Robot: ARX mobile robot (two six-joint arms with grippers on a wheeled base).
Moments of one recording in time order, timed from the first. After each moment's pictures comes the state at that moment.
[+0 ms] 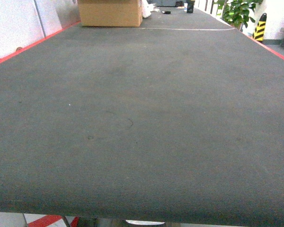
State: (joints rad) left arm -0.10 1.21 0.51 0.50 -0.28 0.17; right arm 0.00 1.23 0.35 0.55 -0.16 -0.08
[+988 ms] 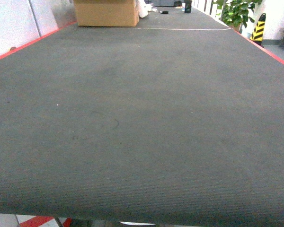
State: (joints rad) left arm -0.10 1.21 0.51 0.50 -0.28 0.17; right arm 0.01 1.23 0.35 0.55 -0.16 -0.08
